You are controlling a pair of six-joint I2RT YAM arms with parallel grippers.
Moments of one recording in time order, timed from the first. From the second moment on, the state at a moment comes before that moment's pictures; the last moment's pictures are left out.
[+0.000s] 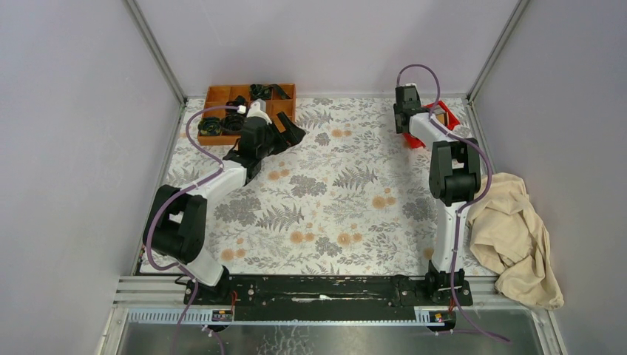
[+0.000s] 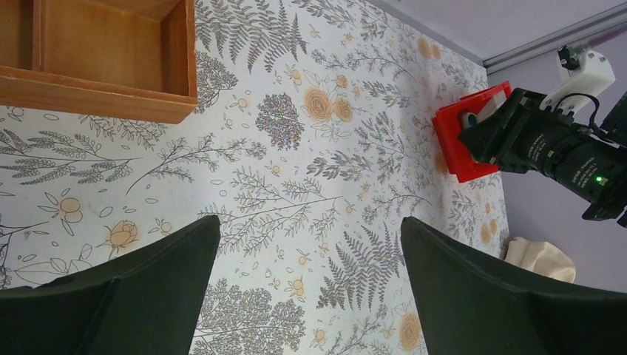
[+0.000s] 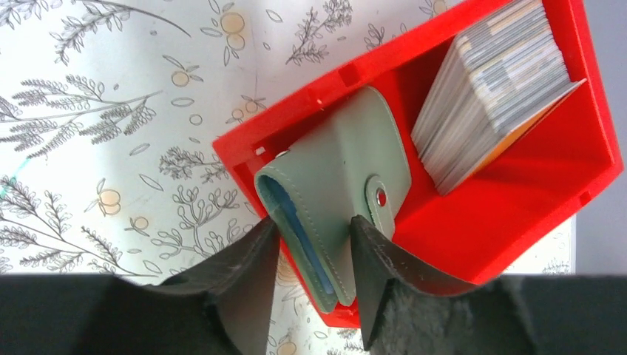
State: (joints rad) left arm -0.32 1.60 0.99 0.24 0.09 -0.72; right arm 0.13 2.20 1.71 -0.35 0.40 -0.05
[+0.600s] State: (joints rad) left arm -0.32 1.61 0.99 0.24 0.08 -0.73; right arm 0.12 2.19 1.72 -0.34 0.38 -0.05
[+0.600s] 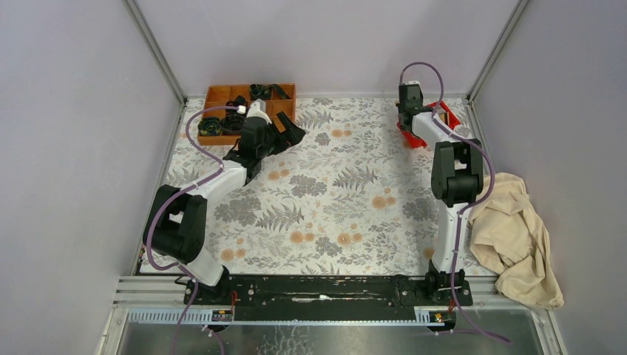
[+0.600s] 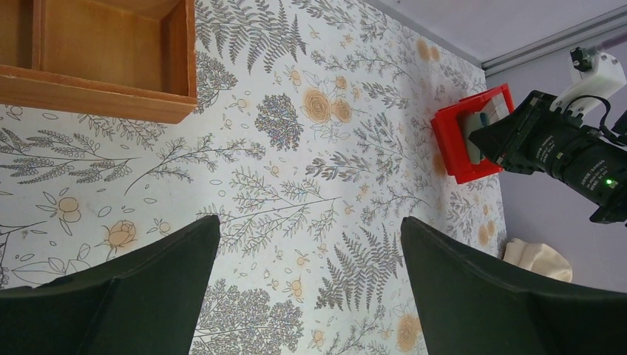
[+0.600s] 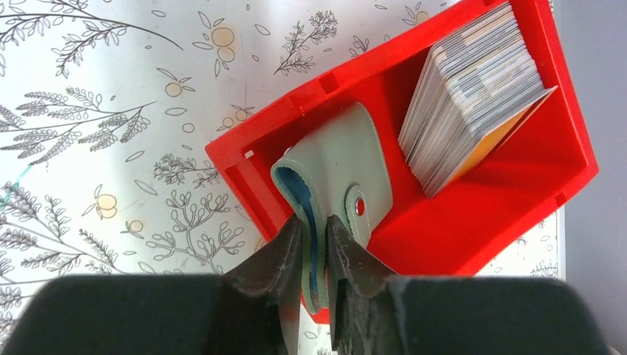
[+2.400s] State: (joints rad) left arm -0.10 1.36 0.73 0.07 0.34 -0.91; right arm 1.28 1.70 0.96 0.01 0.53 -0.31
